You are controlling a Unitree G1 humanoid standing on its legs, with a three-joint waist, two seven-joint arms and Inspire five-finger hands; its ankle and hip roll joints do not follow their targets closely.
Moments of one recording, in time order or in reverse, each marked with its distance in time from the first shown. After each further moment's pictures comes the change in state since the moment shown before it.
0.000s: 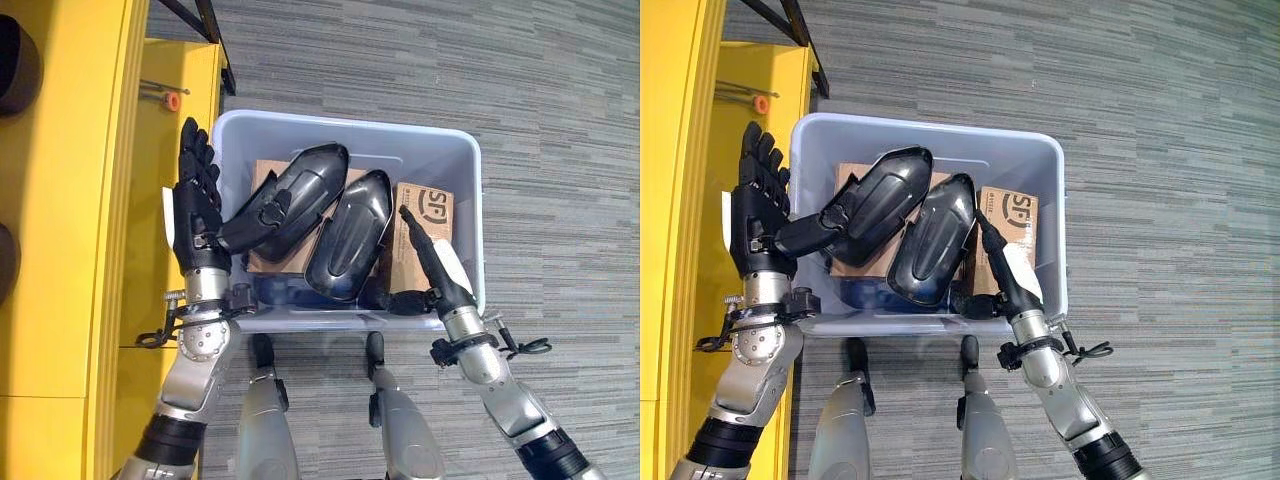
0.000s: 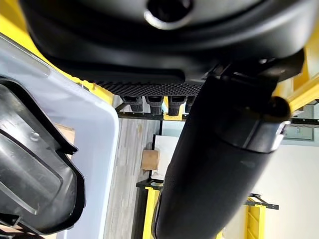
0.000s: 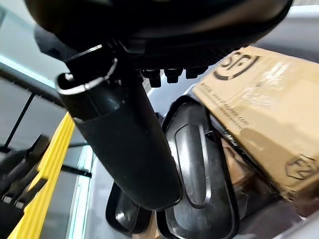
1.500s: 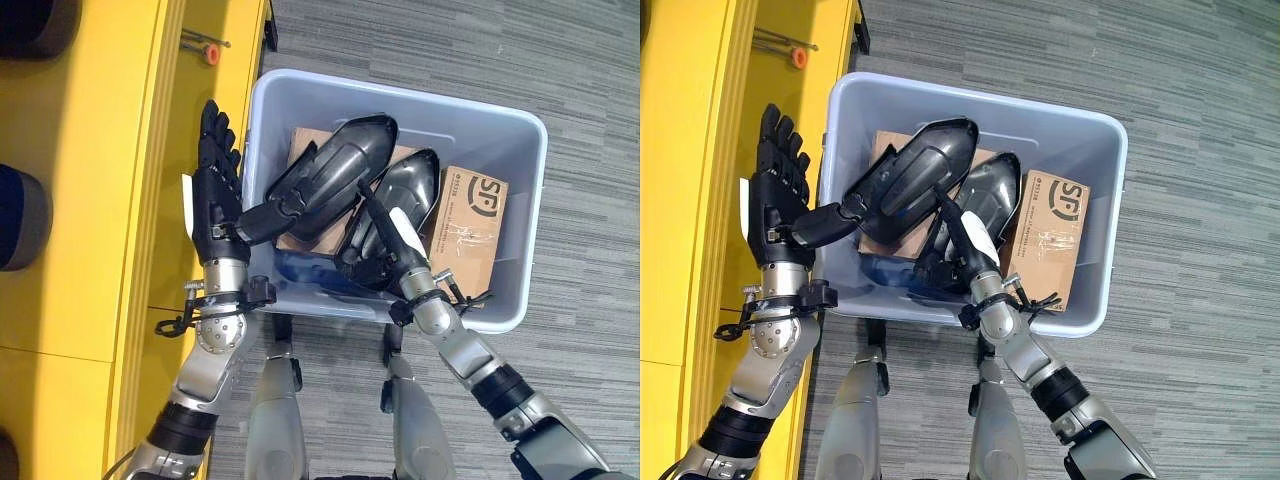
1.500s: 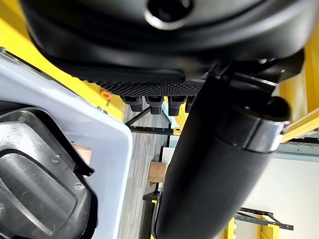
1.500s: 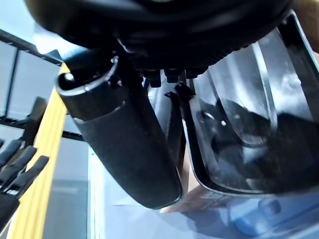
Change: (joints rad) left arm -0.045 -0.005 -0.081 0.005 -0.021 -0.020 0.037; right arm -0.314 0.119 0.151 0.304 0.197 0.048 -0.058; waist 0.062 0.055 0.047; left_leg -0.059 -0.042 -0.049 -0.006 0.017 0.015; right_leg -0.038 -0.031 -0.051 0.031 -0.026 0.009
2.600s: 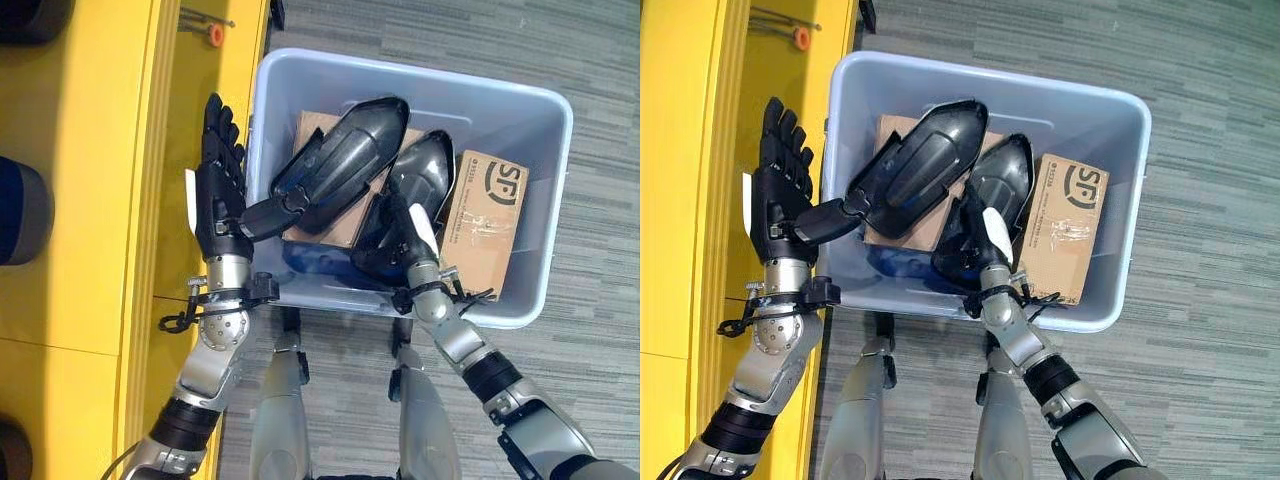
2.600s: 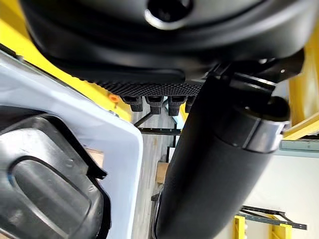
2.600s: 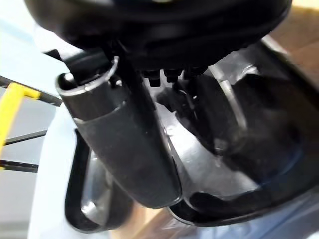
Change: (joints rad) left arm -0.022 -0.001 -0.010 0.001 -0.004 -0.001 0.001; right arm -0.089 0.023 -0.048 0.193 -0.005 0.036 -0.129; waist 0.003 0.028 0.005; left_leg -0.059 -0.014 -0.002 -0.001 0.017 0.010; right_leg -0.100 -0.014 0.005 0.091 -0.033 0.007
